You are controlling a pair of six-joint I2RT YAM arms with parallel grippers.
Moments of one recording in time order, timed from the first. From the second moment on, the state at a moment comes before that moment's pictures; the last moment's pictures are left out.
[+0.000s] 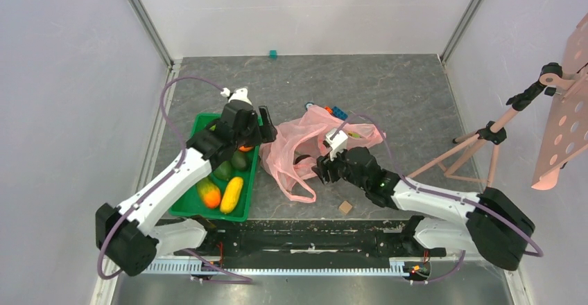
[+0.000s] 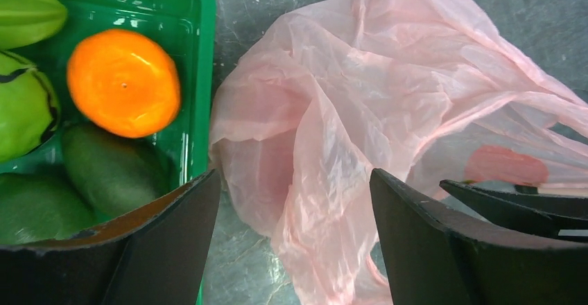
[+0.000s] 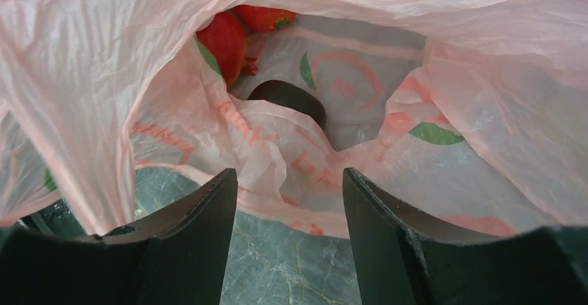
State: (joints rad) left arm -0.58 1.12 1.00 -0.55 -0.19 -0.62; right arm 0.87 1.13 0.44 0.31 0.07 0.11
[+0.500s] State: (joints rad) left arm -0.62 1.31 0.93 -0.35 -0.14 -0.63; right arm 0.83 1.40 0.57 0.41 0.02 0.15
